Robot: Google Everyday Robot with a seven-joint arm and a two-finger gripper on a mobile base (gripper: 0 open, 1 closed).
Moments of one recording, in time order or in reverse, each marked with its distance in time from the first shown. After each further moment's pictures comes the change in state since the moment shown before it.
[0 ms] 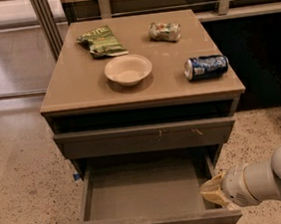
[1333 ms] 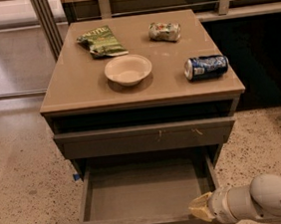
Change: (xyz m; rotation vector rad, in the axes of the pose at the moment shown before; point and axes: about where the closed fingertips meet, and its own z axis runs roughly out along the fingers) arm 0.054 -0.003 0.099 -0.046 -0.071 0.108
